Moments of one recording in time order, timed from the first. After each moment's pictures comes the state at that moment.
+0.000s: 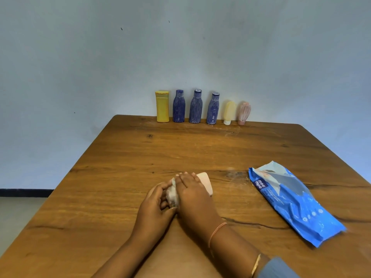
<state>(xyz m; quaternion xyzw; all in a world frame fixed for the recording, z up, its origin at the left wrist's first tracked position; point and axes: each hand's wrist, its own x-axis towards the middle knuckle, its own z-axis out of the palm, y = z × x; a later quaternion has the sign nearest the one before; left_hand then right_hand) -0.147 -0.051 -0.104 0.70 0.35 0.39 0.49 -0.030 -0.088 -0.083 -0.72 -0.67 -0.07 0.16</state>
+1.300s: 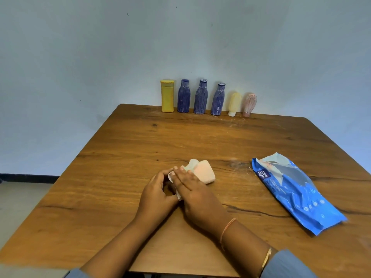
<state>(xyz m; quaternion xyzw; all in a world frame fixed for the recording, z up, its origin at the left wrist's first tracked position) -0.150 -0.053 -0.094 0.75 0.42 0.35 0.37 -0.027 -0.110 -0.099 -0.62 -0.75 -0.05 0.21</state>
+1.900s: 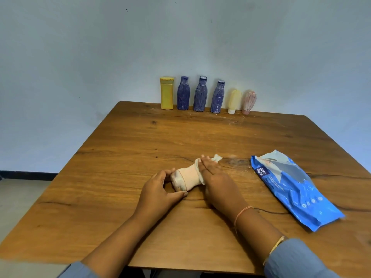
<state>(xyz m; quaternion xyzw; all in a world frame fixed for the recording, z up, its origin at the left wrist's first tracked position) -0.148 -0.051 -0.095 0.78 0.43 0.31 0.34 0.021 -0.112 -0.097 -0.71 -0.67 -0.08 0.18</state>
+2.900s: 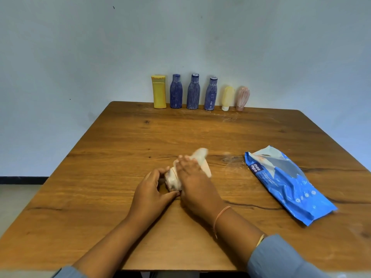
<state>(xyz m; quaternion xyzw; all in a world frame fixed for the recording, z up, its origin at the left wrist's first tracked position) -0.149 -0.055 -0.094 0.79 0.40 0.34 0.31 -0.018 -0.106 -0.082 -0.69 -0.69 0.00 0.24</state>
